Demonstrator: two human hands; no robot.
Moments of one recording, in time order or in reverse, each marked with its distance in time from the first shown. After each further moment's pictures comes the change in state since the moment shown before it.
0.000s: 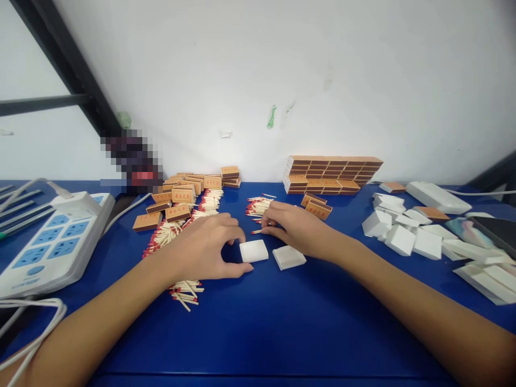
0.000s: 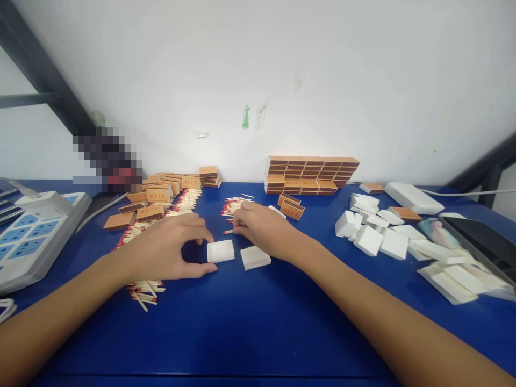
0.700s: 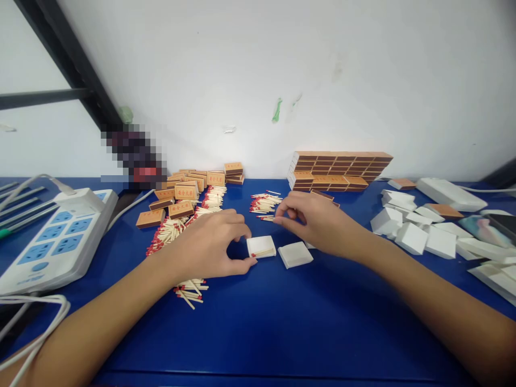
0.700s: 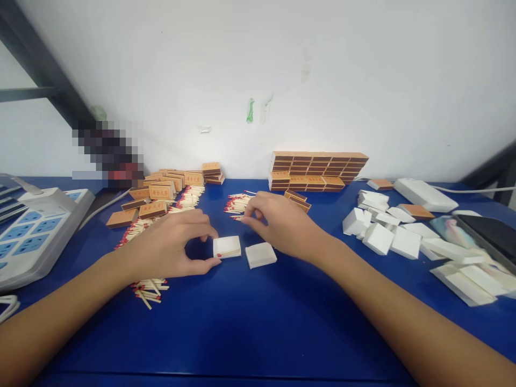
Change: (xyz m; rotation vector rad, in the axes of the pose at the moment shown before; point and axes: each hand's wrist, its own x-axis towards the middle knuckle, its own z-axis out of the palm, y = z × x) left_hand 0.000 0.001 0.001 -0.001 0.040 0.049; right_hand -0.016 -0.005 -0.017 0.049 0.145 0.083
